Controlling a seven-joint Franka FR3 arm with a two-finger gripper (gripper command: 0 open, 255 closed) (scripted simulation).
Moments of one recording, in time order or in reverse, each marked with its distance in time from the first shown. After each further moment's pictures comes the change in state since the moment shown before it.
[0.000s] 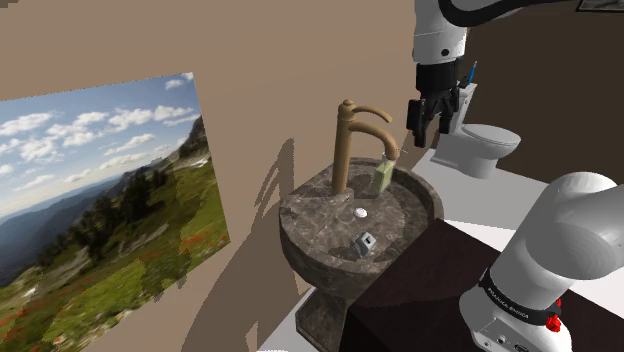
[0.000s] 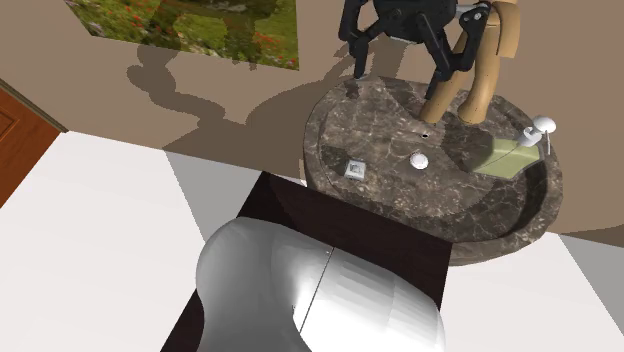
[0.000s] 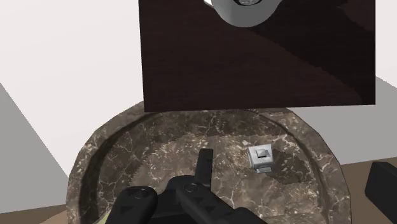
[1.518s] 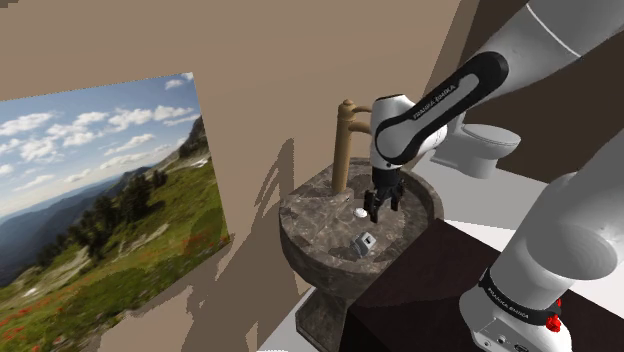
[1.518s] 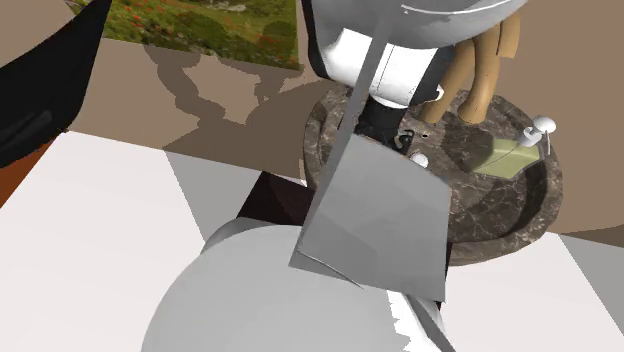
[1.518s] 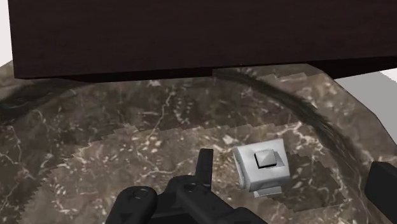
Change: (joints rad) arm 0.012 0.533 -0.056 -0.323 0.092 0.848 -0.077
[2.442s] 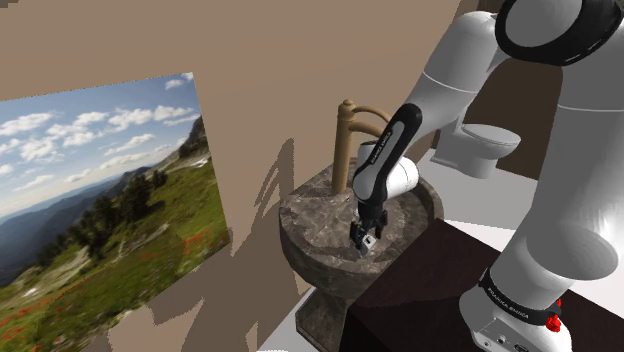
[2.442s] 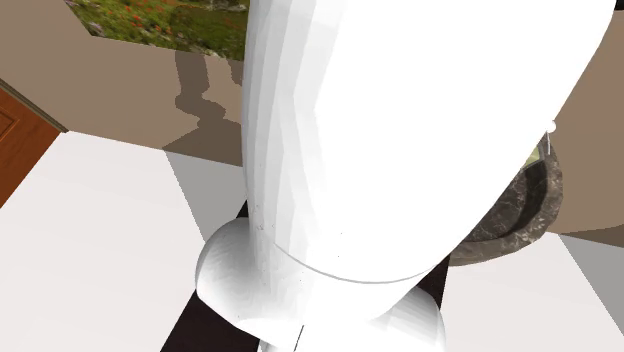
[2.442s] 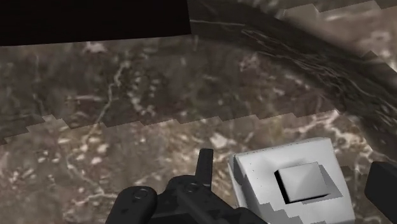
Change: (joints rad) arm 0.011 0.474 0.026 0.085 0.155 0.384 -0.123
